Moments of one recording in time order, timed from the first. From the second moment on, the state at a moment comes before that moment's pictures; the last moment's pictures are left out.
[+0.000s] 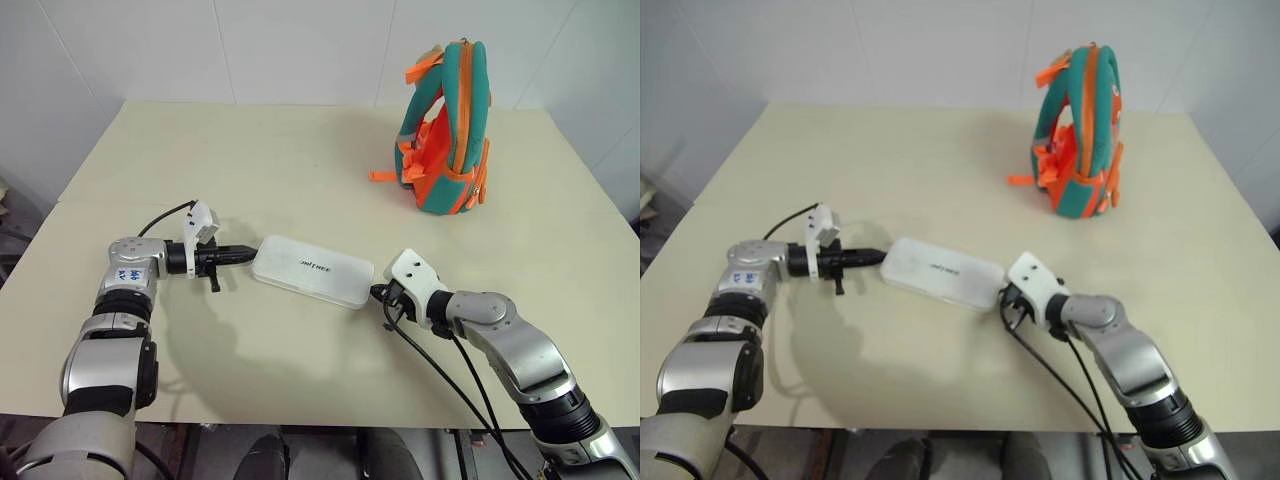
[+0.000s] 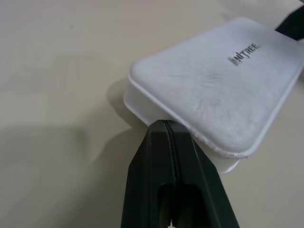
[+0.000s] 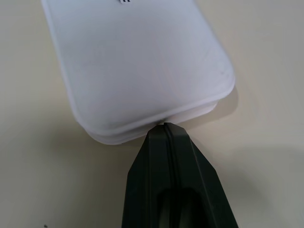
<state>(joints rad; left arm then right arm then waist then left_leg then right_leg) -0.91 0.57 0.08 1.08 -0.07 -0.09 -1.33 -0.38 -0.58 0.23 -0.35 0.18 0.79 0.64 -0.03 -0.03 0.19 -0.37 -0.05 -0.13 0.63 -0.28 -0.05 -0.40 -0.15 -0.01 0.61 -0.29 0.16</state>
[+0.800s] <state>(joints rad) -0.58 0.66 0.01 0.42 -0.15 0.29 -1.42 -0.35 -0.74 0.23 -0.45 0.21 0.83 0.83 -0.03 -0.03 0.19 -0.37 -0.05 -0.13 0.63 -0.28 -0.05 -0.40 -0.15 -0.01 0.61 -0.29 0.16</state>
